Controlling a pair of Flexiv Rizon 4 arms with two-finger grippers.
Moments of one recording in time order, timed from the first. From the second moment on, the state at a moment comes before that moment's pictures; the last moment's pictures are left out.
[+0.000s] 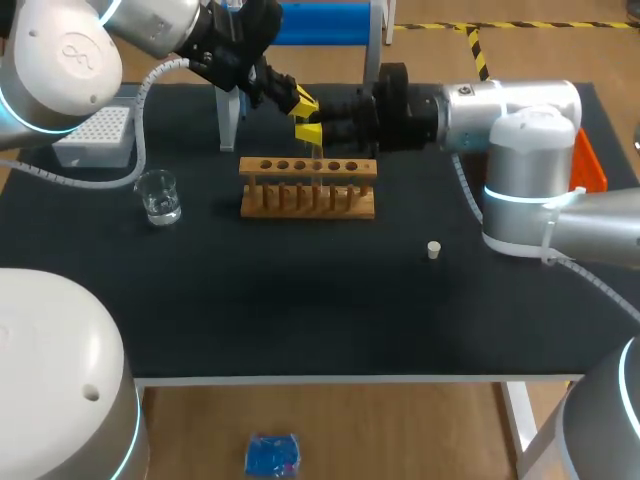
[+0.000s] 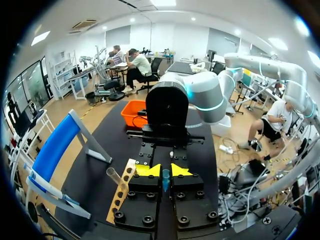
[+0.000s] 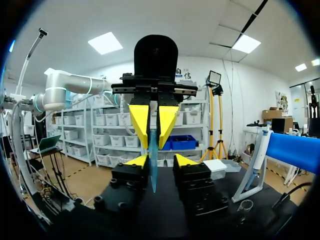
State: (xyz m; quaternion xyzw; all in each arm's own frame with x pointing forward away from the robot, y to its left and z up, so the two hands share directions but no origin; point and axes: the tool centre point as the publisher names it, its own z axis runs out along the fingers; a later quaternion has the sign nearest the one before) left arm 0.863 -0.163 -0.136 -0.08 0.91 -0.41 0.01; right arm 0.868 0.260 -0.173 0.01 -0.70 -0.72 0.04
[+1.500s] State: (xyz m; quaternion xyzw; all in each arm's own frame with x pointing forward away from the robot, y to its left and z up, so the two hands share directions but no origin) left arm 0.864 -0.162 -0.136 -0.08 0.91 -0.41 0.01; right arm 0.846 0.081 -0.207 0.01 -0.70 -0.71 0.06
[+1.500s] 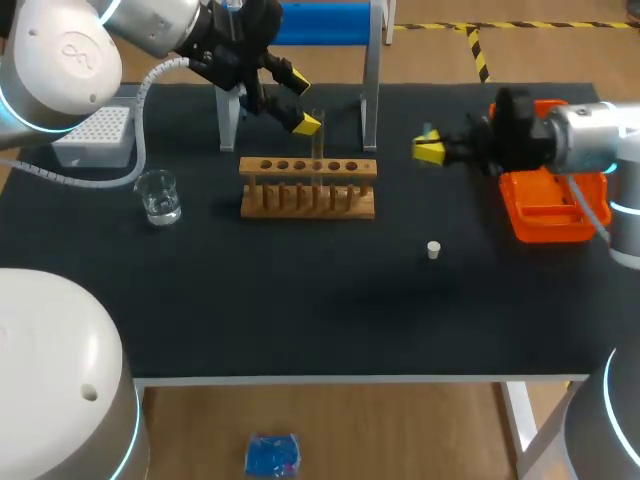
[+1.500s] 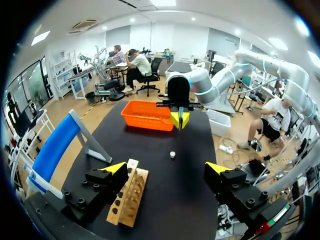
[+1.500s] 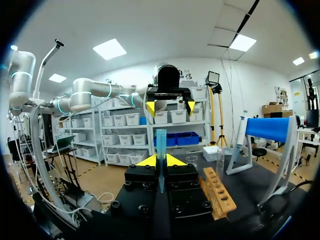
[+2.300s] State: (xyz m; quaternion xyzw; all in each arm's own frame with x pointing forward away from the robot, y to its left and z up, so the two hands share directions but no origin) left arm 0.864 -0.162 -0.136 -0.08 0.91 -0.41 0.01; right arm 0.817 -0.028 -0.246 -0.06 -0.71 -0.71 0.02
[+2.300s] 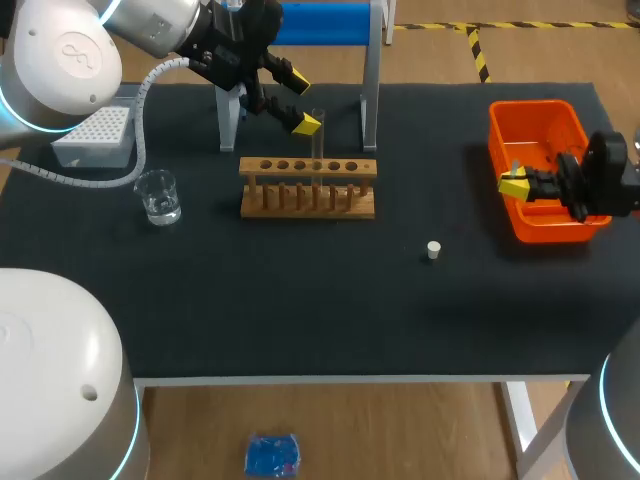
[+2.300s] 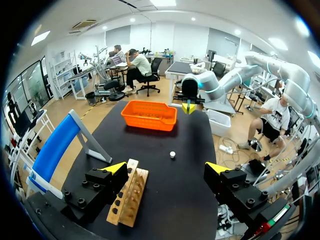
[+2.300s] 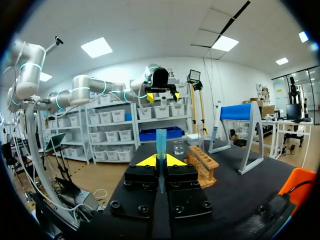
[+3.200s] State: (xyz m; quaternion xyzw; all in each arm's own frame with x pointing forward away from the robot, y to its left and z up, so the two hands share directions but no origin) left arm 0.864 -0.162 -0.136 -0.08 0.91 -0.41 0.01; right arm 0.800 -0.021 -0.250 -0.02 -0.72 -0.69 0.04
